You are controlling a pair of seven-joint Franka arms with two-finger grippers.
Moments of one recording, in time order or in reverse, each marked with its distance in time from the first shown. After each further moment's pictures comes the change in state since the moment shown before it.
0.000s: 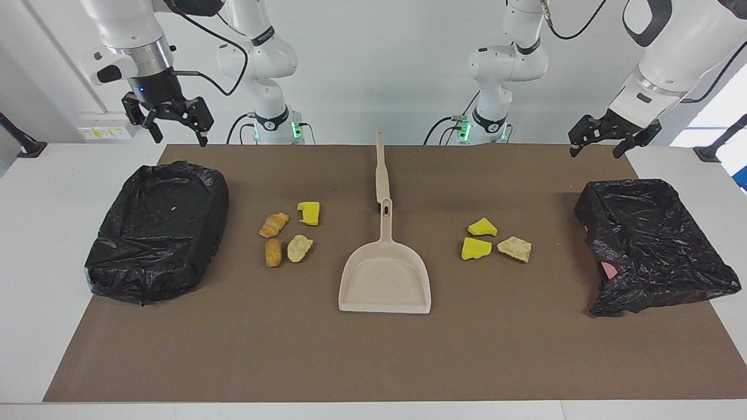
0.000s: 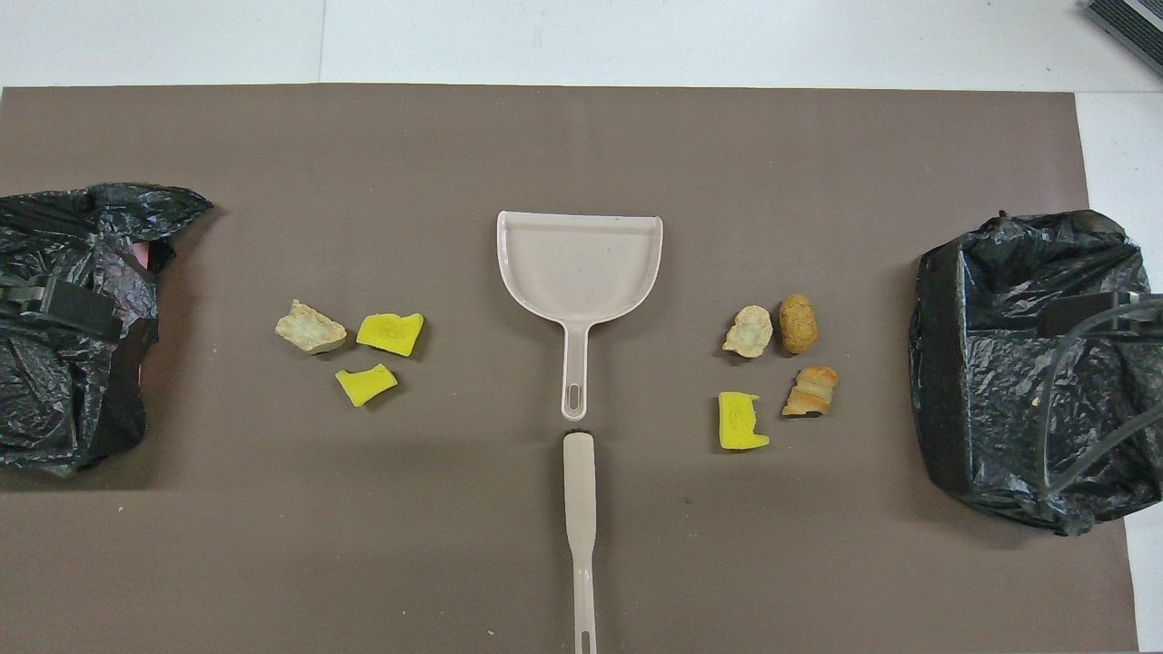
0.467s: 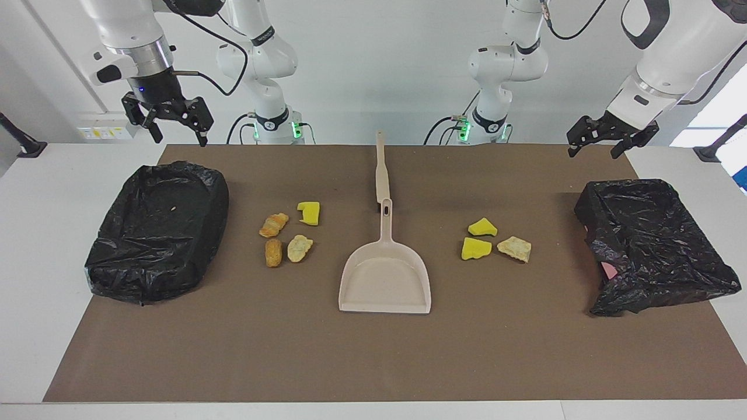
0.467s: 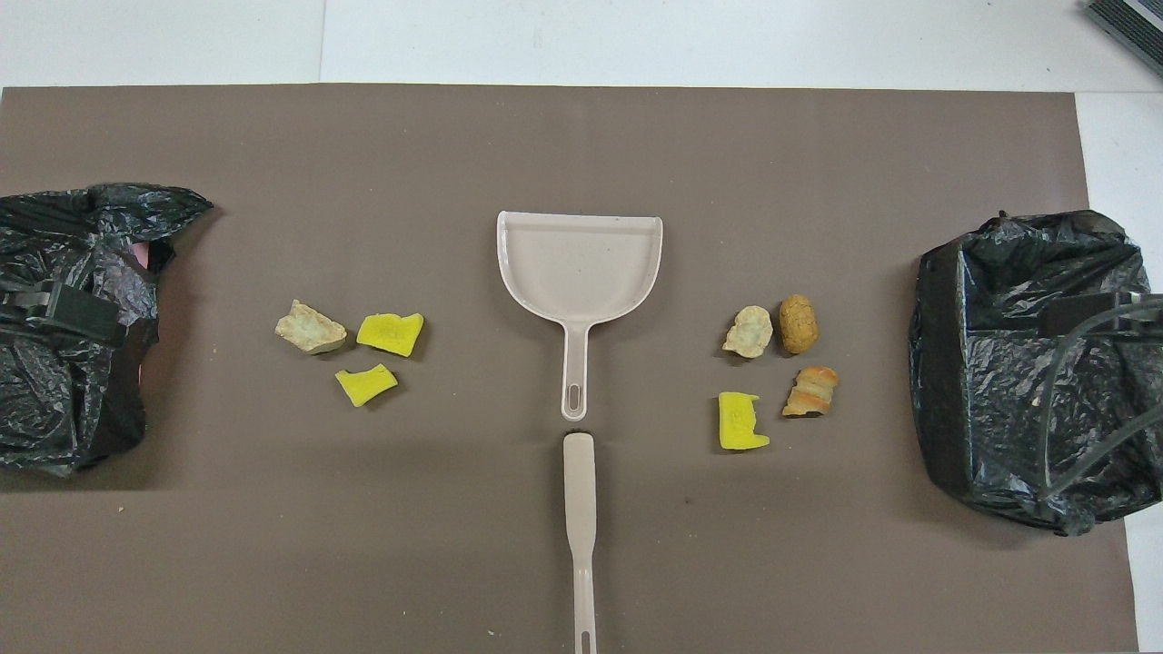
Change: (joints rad) left arm 0.000 -0.006 -0.001 -0.017 0.000 0.000 0.000; right arm 0.000 -0.002 -0.001 0.001 0.000 0.000 0.000
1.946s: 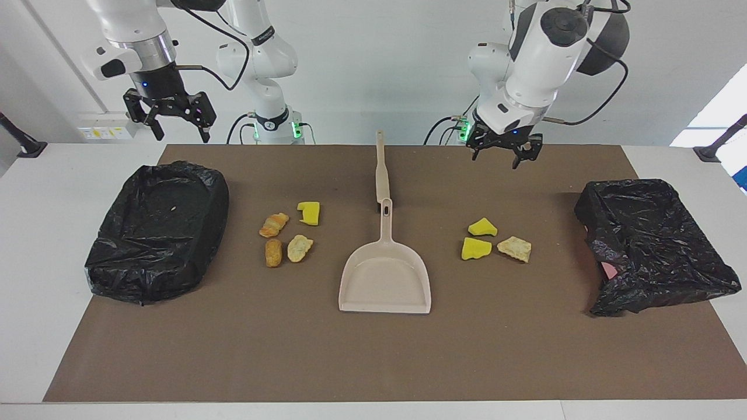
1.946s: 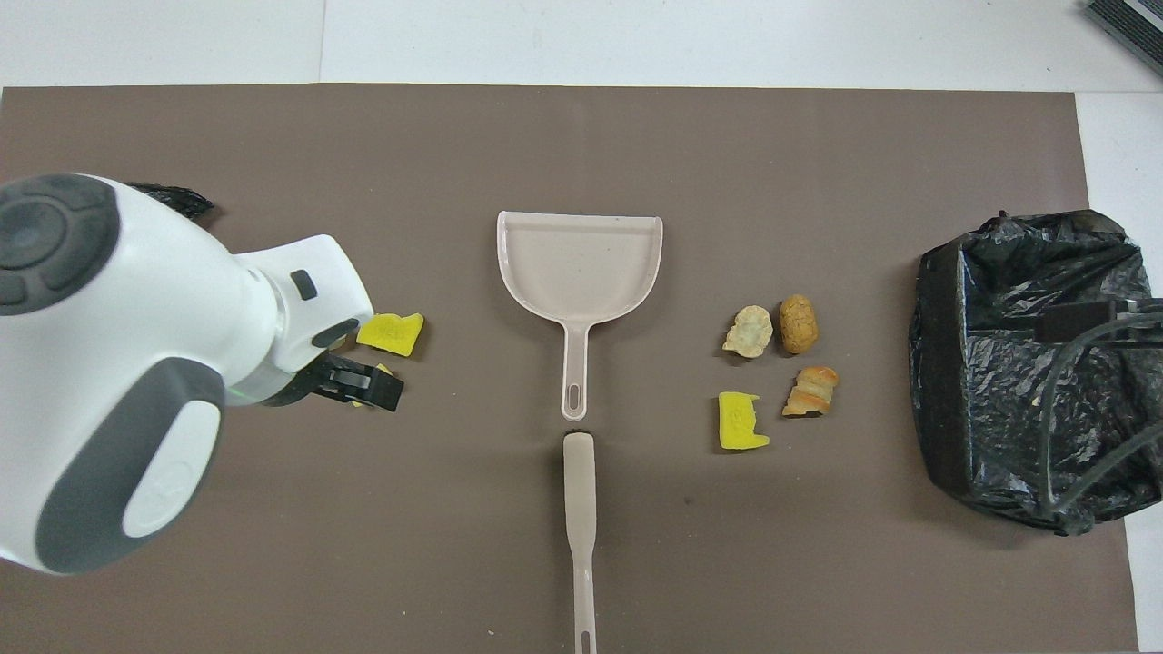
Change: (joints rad) left arm -0.376 -0.067 -0.025 -0.266 -0.058 0.234 -0.164; right arm 0.014 -0.009 0.006 -0.007 0.001 -0.002 -0.038
